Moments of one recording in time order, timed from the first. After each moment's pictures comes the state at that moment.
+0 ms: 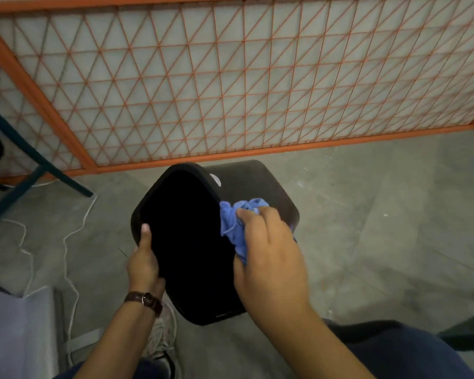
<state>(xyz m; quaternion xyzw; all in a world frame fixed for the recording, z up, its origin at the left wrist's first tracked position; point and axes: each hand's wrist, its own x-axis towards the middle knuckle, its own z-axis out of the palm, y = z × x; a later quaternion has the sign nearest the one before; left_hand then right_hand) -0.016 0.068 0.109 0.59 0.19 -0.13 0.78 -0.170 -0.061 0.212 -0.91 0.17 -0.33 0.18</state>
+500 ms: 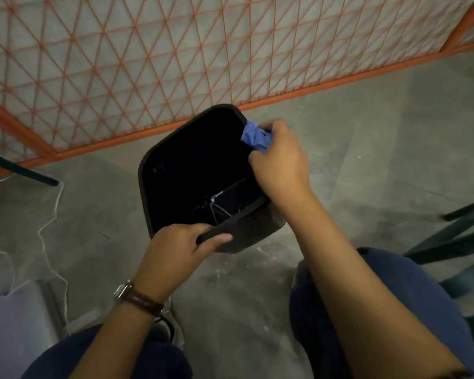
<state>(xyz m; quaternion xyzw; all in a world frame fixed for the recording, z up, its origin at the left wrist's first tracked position) -0.114 0.030 0.166 0.85 -0.46 -0.08 0.25 -0.163 -0.161 0.207 -0.80 0.36 -0.27 0.39</state>
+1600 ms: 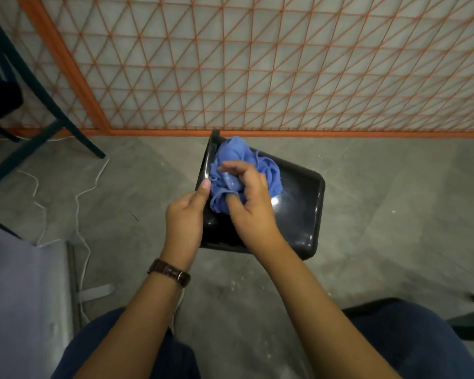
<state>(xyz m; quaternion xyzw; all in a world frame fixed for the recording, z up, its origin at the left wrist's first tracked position) -0.045 0.063 0.169 0.72 -0.04 -0.07 0.69 -0.097 -0.029 0.188 -0.81 0.10 -0.25 0.52</state>
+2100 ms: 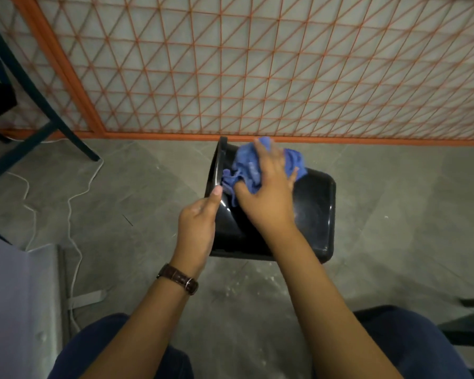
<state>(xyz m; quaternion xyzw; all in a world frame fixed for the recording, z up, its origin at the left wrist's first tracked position) -0.052 0.050 0.162 0.67 -0.03 -0.13 0.73 -0.082 -0.064 0.195 -0.88 0.19 -0.25 0.36</state>
